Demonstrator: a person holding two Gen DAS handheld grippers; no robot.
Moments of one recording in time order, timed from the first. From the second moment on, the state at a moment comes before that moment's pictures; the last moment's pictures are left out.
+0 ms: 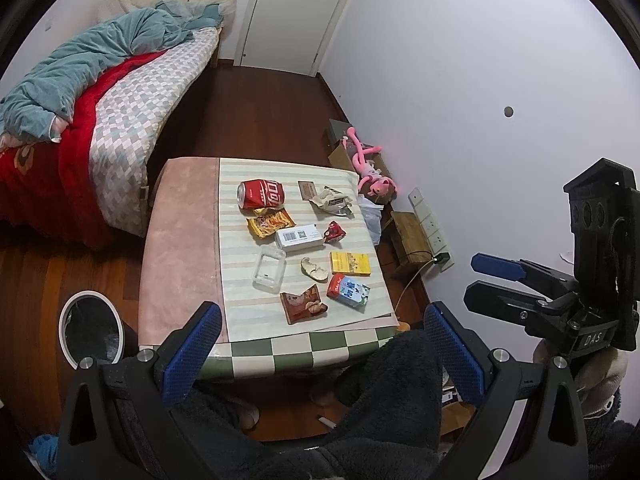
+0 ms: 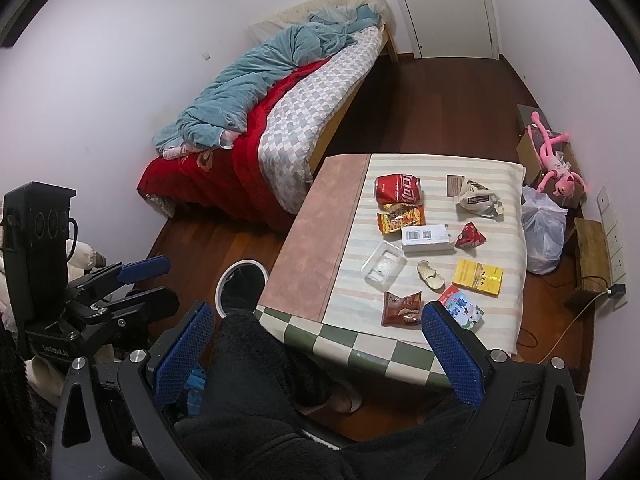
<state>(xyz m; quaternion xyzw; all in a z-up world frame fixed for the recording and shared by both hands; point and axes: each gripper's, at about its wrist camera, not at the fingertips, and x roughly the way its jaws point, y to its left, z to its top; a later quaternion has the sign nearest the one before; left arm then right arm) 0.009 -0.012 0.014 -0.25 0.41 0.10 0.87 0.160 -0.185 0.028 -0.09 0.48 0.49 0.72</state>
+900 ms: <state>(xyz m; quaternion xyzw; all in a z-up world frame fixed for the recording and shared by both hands) 0.061 -0.004 -0.083 -0.12 0.43 0.30 0.84 0.198 -0.164 -0.026 -0.16 0.48 0.40 0.76</state>
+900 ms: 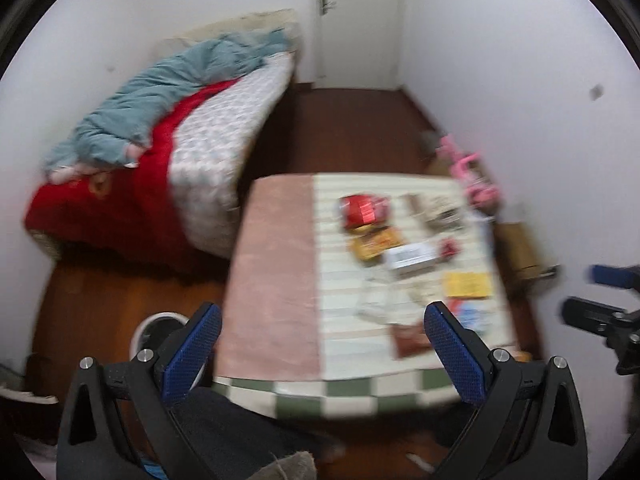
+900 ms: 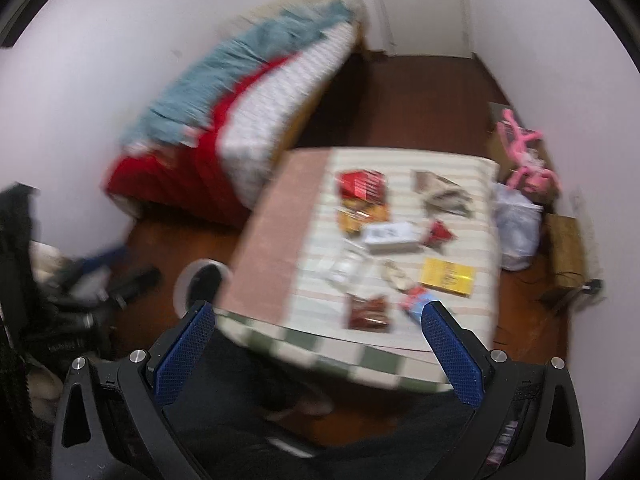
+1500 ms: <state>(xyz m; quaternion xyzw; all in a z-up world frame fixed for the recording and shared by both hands) 0.153 0.024 -0.288 -0.10 0.57 0.31 0.75 0.334 -0.117 -0.318 -0.32 0.62 0.27 0.66</state>
